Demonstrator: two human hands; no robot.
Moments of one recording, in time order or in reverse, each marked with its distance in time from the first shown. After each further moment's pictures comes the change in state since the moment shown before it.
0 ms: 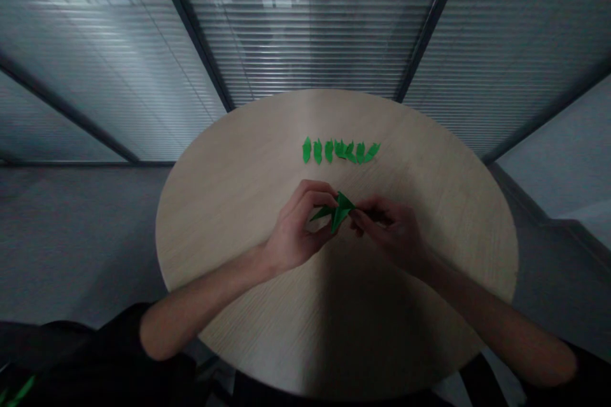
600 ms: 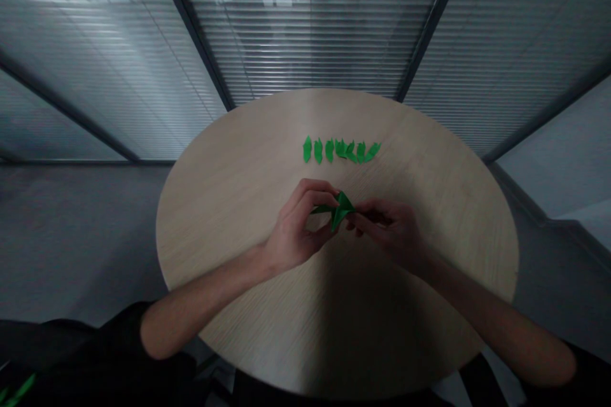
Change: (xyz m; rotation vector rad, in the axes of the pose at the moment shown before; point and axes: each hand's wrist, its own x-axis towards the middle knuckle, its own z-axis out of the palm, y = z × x) left_hand 0.000 0.001 0.001 0.021 0.022 0.006; right_hand 0.000 -0.001 -0.001 0.023 -0.048 0.032
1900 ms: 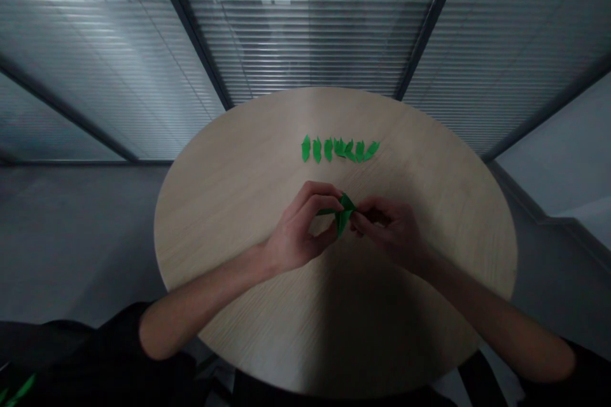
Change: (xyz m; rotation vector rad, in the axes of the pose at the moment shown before) left_hand 0.000 0.000 0.001 -0.044 -0.062 0.060; right_hand 0.000 -0.003 0.001 0.023 0.021 -0.031
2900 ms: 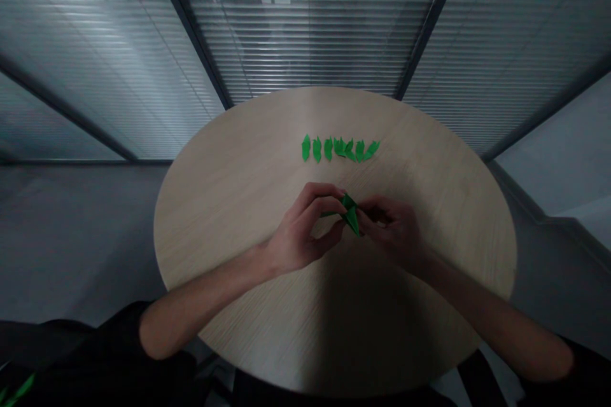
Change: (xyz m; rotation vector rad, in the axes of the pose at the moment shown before) left_hand 0.000 0.004 0.002 0.040 -0.016 0.000; right_hand -0.001 0.002 0.000 -0.093 0.054 -0.061
